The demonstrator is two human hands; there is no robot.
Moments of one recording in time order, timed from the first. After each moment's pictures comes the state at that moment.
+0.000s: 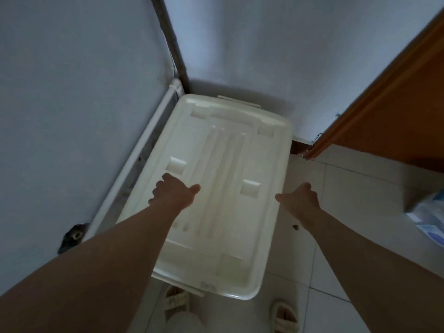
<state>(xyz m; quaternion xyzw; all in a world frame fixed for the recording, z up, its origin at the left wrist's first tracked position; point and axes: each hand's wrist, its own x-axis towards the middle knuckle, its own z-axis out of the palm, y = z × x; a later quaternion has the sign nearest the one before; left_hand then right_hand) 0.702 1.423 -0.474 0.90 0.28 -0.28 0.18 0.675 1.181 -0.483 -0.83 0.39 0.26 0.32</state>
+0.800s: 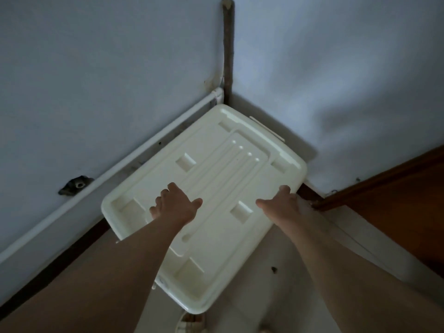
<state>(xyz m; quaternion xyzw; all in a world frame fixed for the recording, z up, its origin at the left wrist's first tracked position) 0.664 1.369 -0.458 0.86 0.40 -0.23 0.22 0.738 1.173 -0.455 -0.90 0.14 0.31 0.26</state>
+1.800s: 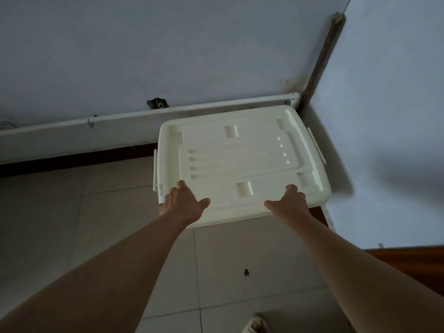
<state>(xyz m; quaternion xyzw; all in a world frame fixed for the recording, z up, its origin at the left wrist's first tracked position) 0.571 1.178 -0.427 0.70 0.65 -0.12 0.28 0.758 1.068 -0.433 -0.90 -0.19 0.37 0.14</state>
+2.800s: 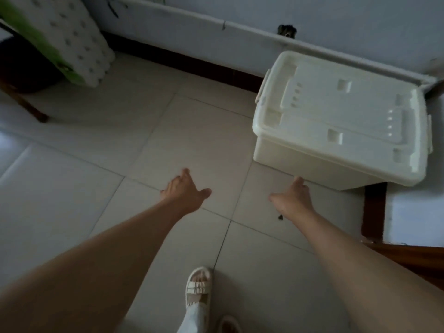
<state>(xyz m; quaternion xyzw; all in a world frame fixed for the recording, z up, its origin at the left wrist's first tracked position) 0.294 0.950 -0.451 0.54 0.77 -0.08 0.34 0.513 0.937 -0.466 -0.84 -0.40 0.37 0.05</state>
